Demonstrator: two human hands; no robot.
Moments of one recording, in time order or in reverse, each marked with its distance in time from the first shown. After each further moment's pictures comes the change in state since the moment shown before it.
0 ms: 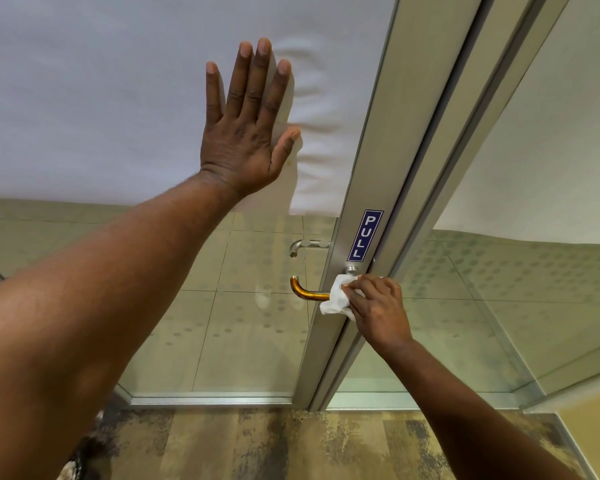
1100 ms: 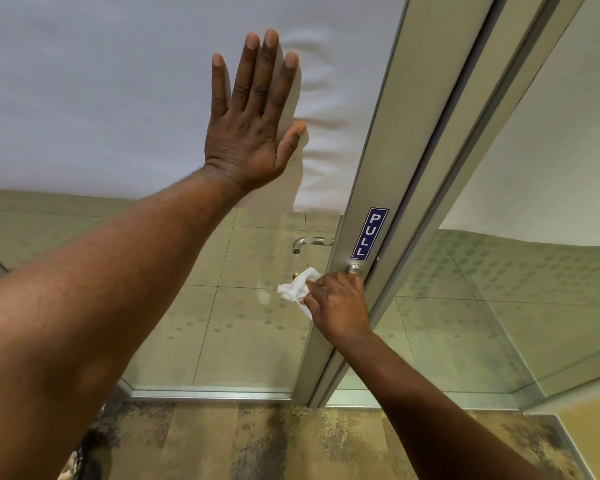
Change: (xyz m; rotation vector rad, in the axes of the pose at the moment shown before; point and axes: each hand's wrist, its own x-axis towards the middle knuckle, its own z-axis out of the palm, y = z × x) left_hand -0.001 0.001 -0.002 0.000 -0.005 -0.020; right_hand 0.034 -0.071 0.013 0.043 -0.019 0.038
